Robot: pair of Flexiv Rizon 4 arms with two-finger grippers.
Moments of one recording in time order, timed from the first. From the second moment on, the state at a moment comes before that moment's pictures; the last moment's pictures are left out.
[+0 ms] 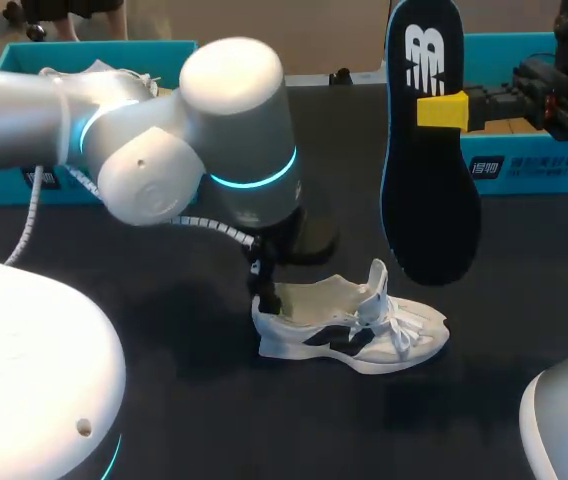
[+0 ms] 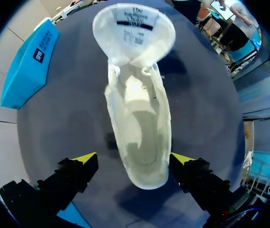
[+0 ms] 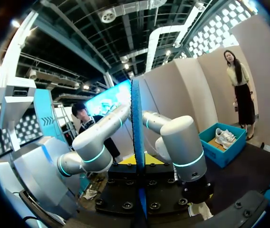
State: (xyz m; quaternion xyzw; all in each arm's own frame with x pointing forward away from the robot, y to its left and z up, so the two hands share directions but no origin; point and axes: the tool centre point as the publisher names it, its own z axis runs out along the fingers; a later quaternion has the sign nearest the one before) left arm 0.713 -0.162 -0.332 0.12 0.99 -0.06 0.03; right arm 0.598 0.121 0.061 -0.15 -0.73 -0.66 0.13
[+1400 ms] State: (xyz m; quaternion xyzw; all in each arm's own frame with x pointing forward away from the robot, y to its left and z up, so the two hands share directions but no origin) left arm 0.726 -0.230 -0.383 0.09 0.99 -0.06 0.02; right arm 0.598 0.121 0.061 -0.15 -0.73 -0.66 0.13
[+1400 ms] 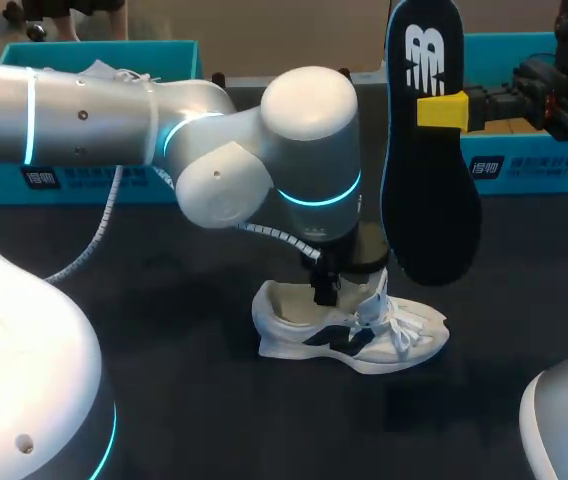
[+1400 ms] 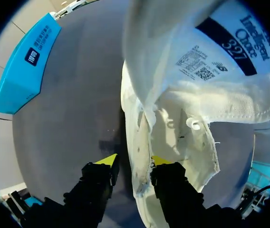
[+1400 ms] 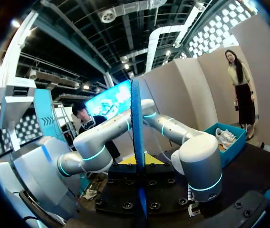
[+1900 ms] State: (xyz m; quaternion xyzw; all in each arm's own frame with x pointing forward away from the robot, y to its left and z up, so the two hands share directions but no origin) left arm 0.723 -0.232 -0.386 0.11 0.99 -0.06 0.01; right arm 0.598 0.121 0.061 -0.15 -0.73 -0.66 0.13
